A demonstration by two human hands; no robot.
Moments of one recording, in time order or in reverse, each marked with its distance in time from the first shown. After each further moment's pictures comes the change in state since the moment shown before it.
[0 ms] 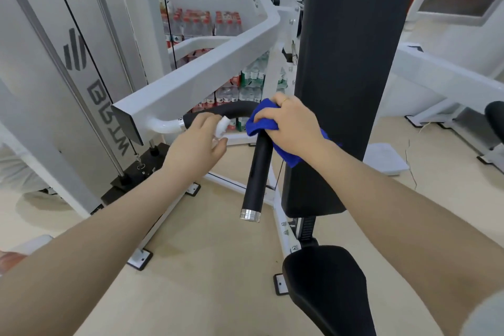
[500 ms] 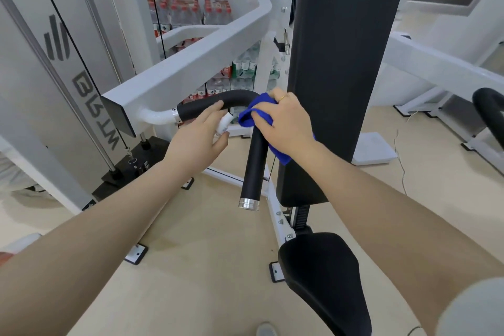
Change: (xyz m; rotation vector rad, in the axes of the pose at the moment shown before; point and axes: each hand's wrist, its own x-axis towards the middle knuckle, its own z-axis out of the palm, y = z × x) left_hand -0.002 0.000 0.008 -0.055 -0.077 0.063; right_hand -0.014 -0.013 0.018 0.085 0.143 0.088
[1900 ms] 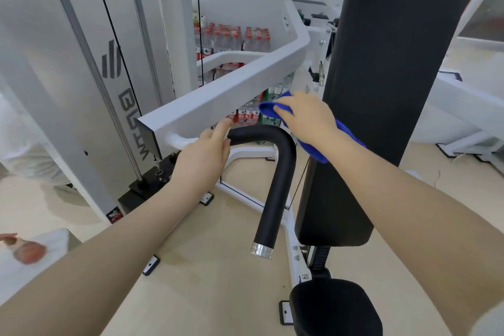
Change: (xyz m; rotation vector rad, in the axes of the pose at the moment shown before) left_hand 0.011 -0.005 -0.018 0.144 0.167 -0.189; right_hand 0.091 0.018 -0.009 -0.037 -0.159 -0.051
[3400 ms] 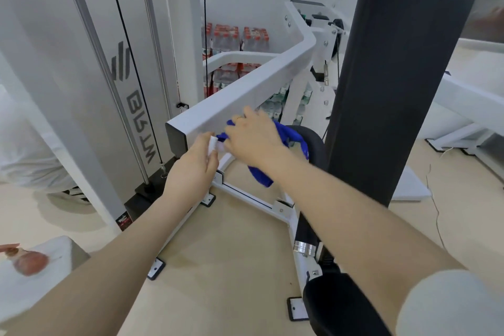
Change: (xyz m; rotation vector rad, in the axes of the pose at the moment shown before) left_hand -0.018 -0.080 -0.011 -0.273 -0.069 -0.130; right_hand 0.015 -0.140 0.047 -0.409 -0.105 -0.215
